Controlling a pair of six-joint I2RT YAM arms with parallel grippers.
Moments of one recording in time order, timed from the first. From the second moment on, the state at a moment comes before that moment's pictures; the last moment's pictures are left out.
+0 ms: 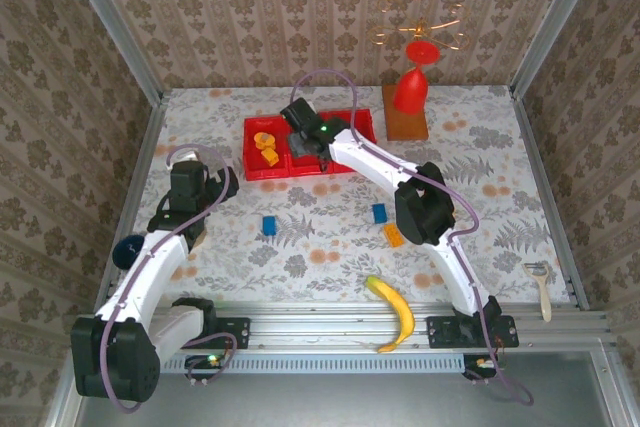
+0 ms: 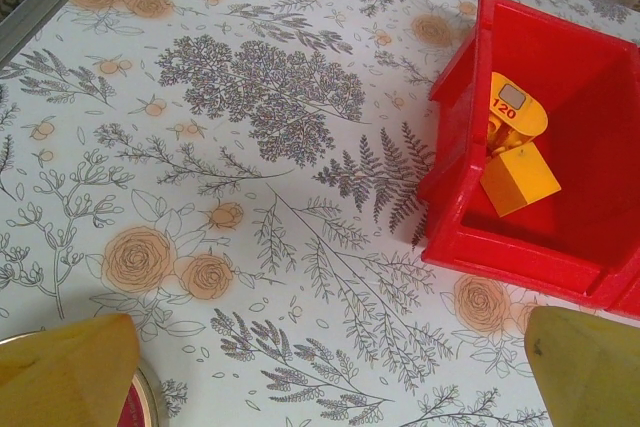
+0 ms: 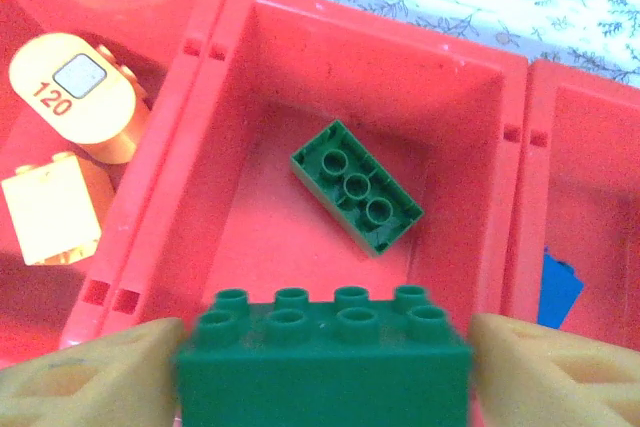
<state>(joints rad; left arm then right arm) -0.16 1.00 0.64 -0.28 -0.17 -0.41 0.70 2.35 2.17 -0.72 0.37 0.26</state>
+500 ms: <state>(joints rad) -0.16 1.00 0.64 -0.29 -0.14 -0.42 0.70 2.34 2.17 -0.74 0.37 0.26</state>
